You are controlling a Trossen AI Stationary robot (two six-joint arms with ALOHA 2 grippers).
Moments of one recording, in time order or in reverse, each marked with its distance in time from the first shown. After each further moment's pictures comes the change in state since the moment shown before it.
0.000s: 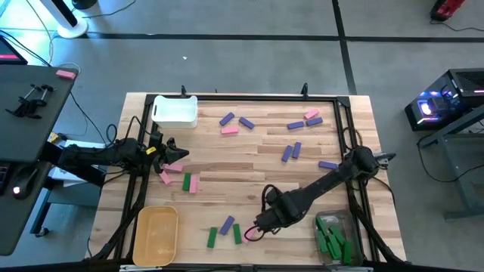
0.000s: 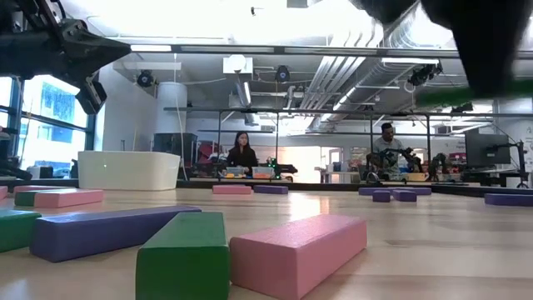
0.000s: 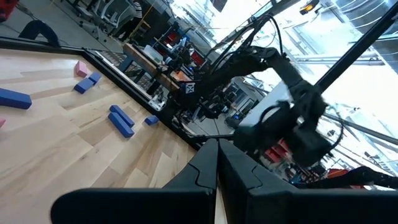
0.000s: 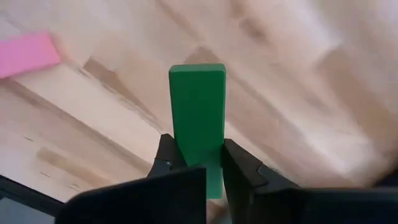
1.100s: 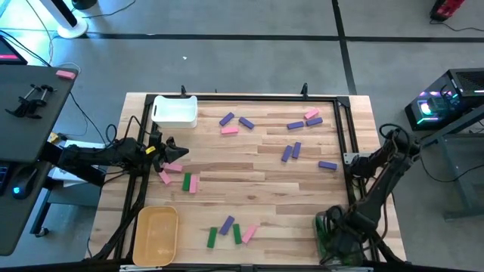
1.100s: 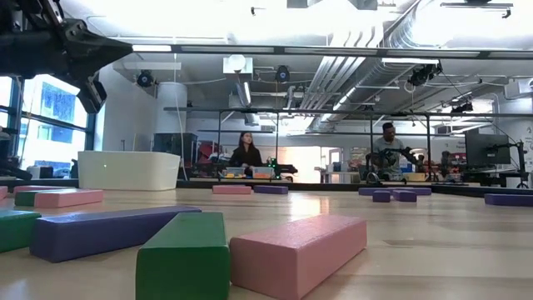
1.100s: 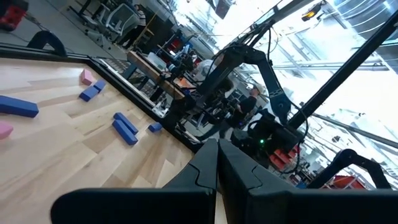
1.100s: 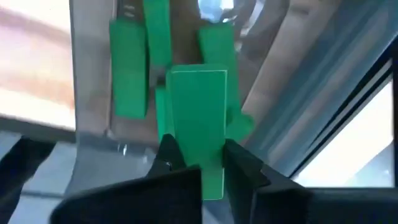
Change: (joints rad) left arm 0.002 0.000 0.000 0.014 -0.026 0.010; right arm 0.457 -0.461 -0.660 0.427 -0.294 0.842
